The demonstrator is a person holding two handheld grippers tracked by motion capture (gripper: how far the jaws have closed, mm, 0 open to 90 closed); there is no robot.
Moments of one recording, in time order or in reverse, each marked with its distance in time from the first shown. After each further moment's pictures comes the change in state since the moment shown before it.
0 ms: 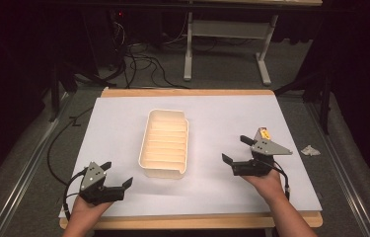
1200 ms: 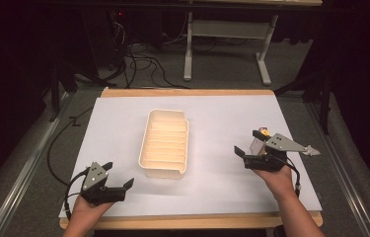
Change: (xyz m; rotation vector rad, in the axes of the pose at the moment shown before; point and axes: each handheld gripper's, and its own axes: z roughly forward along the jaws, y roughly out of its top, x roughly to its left) left arm -0.001 -0.003 0.002 0.022 -0.004 0.017; right arm -0.026 0.005 -0.021 -0.028 -0.082 0.010
